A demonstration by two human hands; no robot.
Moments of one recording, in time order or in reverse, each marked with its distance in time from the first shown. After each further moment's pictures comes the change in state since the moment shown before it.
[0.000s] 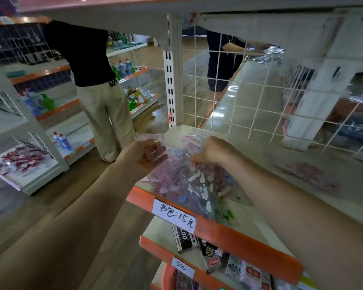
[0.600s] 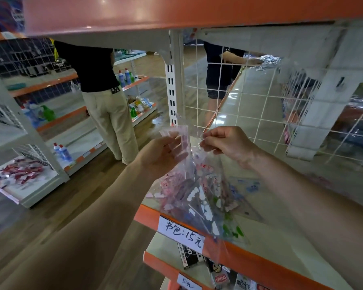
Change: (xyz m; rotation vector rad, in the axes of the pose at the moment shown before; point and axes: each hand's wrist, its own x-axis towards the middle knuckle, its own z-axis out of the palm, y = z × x) left_hand 0.016 0.011 0.037 0.014 -0.317 -0.024; right_hand -0.006 0.013 -0.039 0.911 0.091 -0.221
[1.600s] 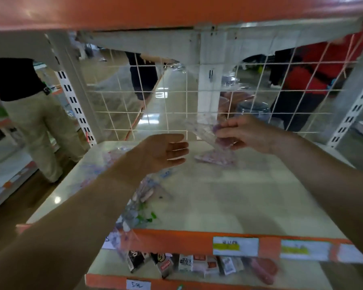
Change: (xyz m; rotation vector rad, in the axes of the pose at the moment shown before) left_hand 0.013 -0.094 0.157 0.475 -0.231 -0.252; right_hand -0.139 0.002 -0.181 -0.094 0.196 0.270
